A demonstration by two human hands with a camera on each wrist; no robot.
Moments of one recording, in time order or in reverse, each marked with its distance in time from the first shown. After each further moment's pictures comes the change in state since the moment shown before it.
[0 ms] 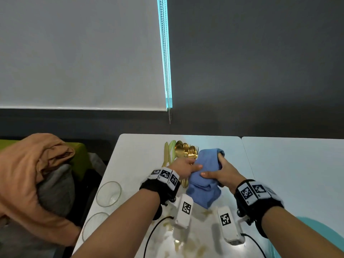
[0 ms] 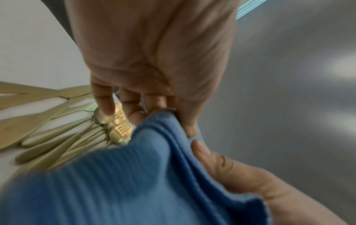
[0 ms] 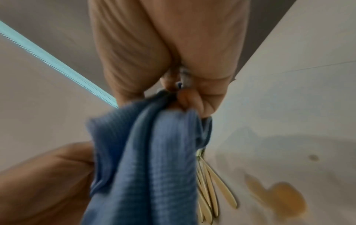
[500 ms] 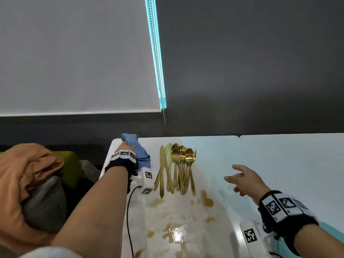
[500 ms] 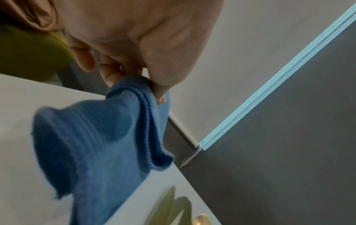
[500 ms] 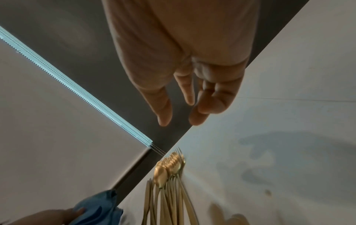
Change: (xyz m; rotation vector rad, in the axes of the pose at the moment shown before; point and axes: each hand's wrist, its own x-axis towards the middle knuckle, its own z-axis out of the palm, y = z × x) left_hand 0.035 -0.054 -0.137 0.455 0.456 -0.468; right_hand -0.004 0.023 -0.044 -0.133 0.241 0.199
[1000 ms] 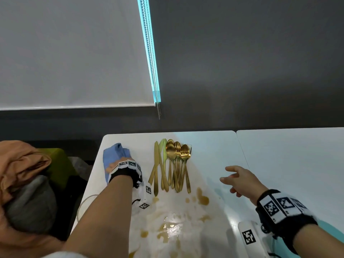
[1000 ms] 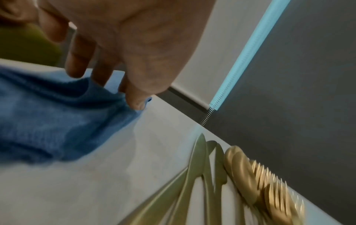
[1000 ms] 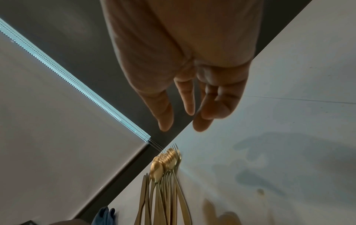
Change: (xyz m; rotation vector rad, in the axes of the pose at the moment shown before) left_hand 0.000 -0.012 0.060 0.459 -0.139 -0.086; right_hand 0.005 0.003 0.000 -0.078 -0.054 0.059
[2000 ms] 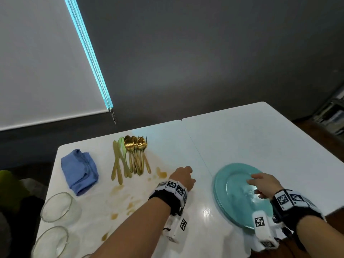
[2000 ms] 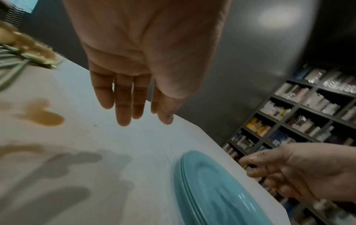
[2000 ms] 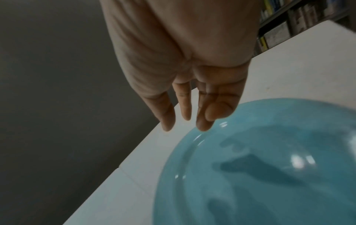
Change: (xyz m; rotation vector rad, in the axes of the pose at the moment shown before) left_hand -0.238 0.151 0.082 -0.148 -0.106 0.912; right_hand -0.108 0.199 -0.099 0.235 0.486 0.296
